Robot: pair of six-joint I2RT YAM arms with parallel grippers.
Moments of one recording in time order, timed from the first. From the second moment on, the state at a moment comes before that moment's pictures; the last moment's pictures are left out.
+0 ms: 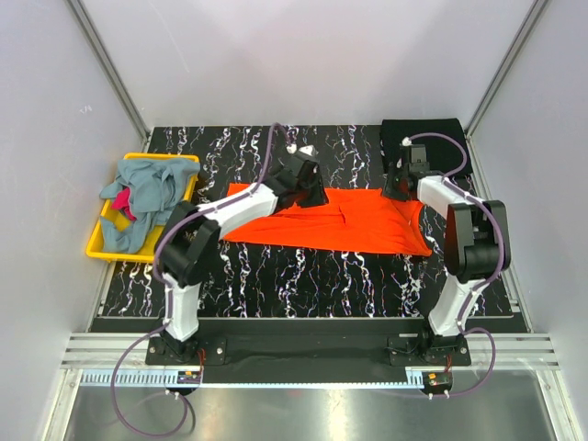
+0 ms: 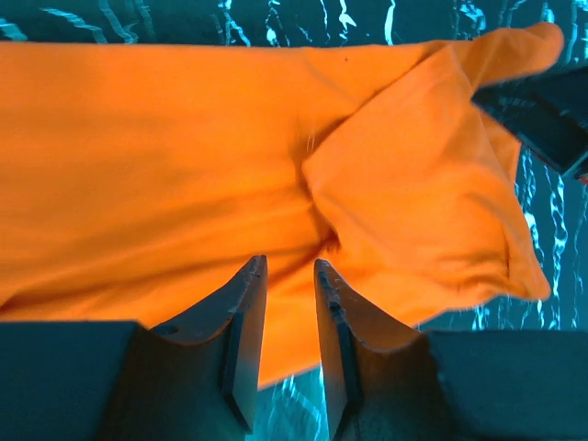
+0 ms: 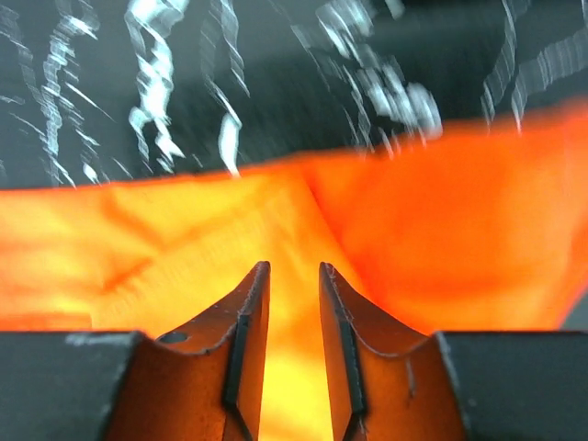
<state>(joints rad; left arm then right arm) -0.68 2.01 1.52 -0.25 0.03 -0.71 0.09 1.87 1.25 -0.20 -0.06 0.29</state>
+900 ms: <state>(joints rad) -0.62 1.77 1.14 -0.28 0.01 -0.66 0.07 1.61 1.10 -0.76 -0.06 0.61</state>
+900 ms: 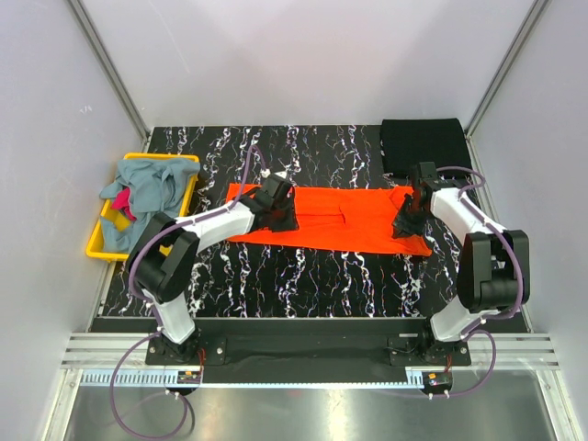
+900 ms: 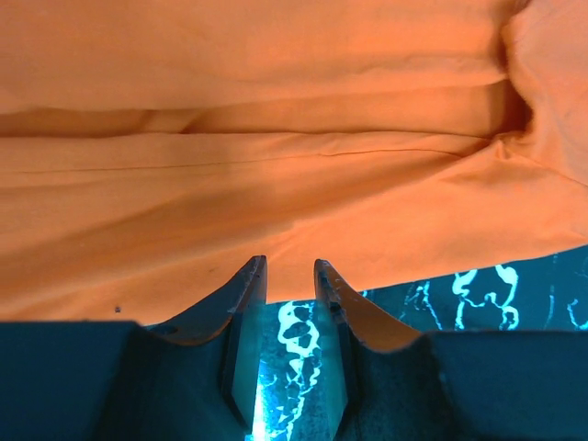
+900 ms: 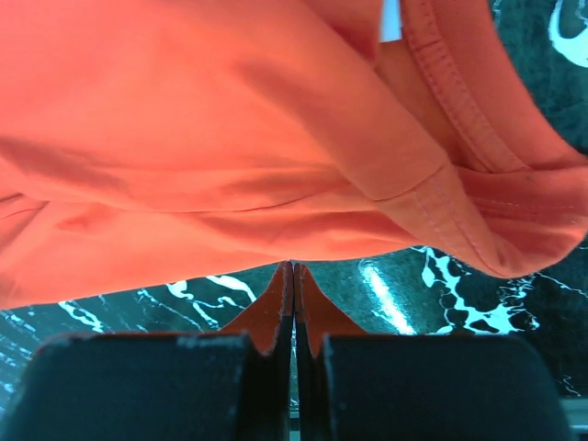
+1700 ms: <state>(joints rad) -0.54 1.83 1.11 -0.30 -0.06 -0.69 -0.06 1.86 1.20 -0.81 0.18 0.51</state>
